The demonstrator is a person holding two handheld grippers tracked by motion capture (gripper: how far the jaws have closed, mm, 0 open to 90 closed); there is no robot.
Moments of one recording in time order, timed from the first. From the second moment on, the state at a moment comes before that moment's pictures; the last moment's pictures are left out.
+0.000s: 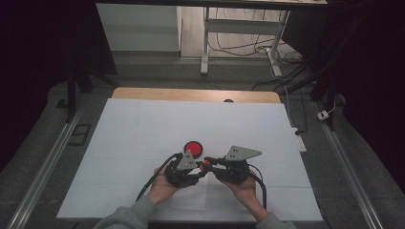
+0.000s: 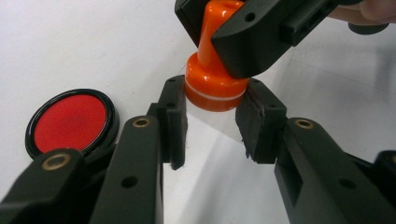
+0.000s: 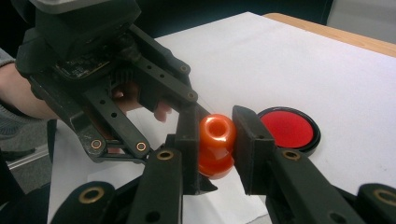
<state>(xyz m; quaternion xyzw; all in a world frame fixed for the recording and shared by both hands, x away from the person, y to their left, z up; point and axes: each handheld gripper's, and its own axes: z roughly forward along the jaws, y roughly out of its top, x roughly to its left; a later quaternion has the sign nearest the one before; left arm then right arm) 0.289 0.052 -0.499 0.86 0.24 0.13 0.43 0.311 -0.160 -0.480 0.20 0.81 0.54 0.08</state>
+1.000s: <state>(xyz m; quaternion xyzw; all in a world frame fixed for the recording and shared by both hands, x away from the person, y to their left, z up) 0.288 0.052 -0.500 0.87 0.23 0.13 0.41 0.309 -0.158 -0.481 0.19 0.82 0.53 0.08</state>
